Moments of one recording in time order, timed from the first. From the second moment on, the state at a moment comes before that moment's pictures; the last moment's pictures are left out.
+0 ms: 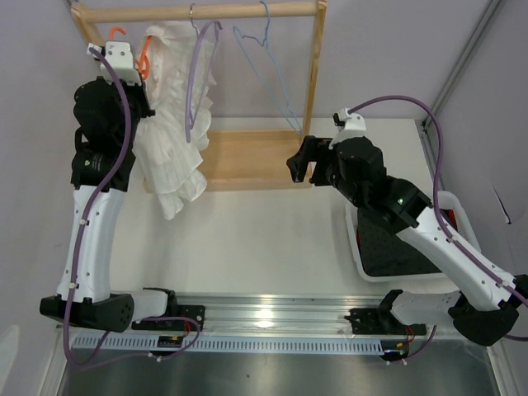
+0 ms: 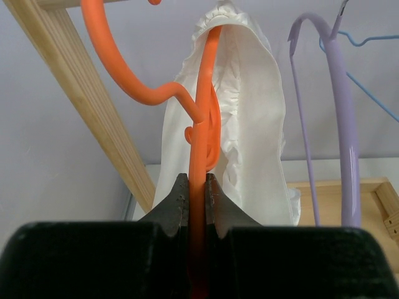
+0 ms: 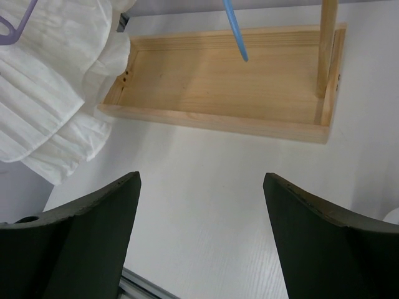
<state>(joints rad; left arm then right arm) -0.10 1.25 1.69 -0.40 -0.15 0.11 0.84 1.21 1.47 -0.58 0.35 0.51</state>
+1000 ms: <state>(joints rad) -0.03 1.43 1.73 -0.20 0.02 0.10 0.66 1.21 1.32 -0.39 0.12 0.51</state>
